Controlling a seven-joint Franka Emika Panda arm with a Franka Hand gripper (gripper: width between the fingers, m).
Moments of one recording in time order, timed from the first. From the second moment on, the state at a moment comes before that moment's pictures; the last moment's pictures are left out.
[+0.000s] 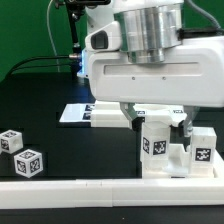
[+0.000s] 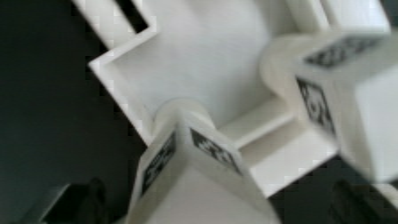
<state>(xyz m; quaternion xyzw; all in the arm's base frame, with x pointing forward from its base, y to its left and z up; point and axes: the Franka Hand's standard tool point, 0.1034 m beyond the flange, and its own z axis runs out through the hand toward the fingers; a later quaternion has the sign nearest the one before) 0.632 0.052 0.087 -0.97 0.23 -0.01 0.06</state>
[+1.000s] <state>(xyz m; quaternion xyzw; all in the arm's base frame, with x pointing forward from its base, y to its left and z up) 0.633 0.040 0.084 -1.00 0.04 -0.03 0.04</state>
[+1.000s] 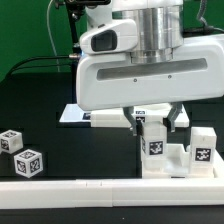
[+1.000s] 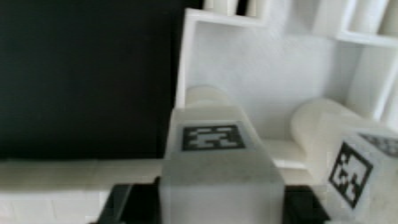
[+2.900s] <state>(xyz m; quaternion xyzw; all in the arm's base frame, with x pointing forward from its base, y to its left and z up) 0.643 0.045 0.078 -1.00 0.07 -0.05 0.04</state>
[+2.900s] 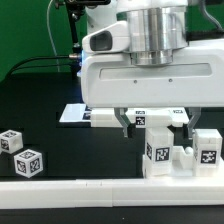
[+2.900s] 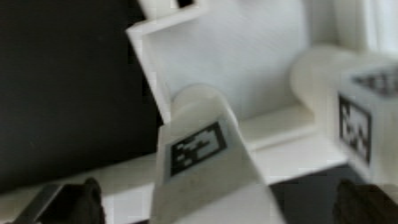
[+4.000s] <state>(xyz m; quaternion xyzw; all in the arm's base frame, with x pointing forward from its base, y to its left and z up) 0.646 0.054 0.077 -0.81 0.58 -0.02 0.06</state>
